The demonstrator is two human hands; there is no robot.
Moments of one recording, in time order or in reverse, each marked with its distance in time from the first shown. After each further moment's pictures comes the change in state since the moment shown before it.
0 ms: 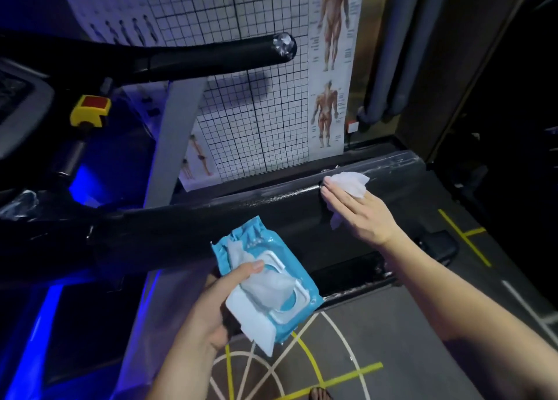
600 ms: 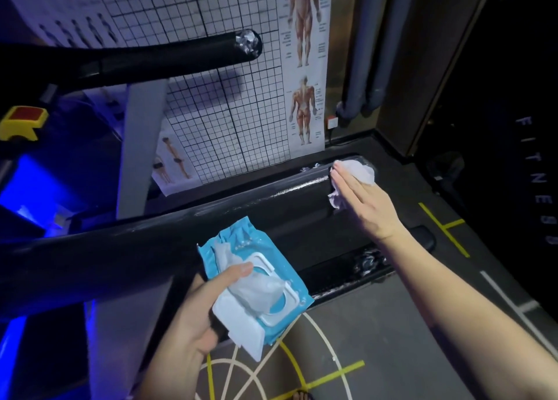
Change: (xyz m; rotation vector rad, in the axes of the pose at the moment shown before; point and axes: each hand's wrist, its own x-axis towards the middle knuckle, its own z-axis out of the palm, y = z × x) left_hand 0.038 -0.024 0.074 0.031 -0.019 0.016; right_hand -0.060 0.090 -0.021 -0.205 0.014 0.165
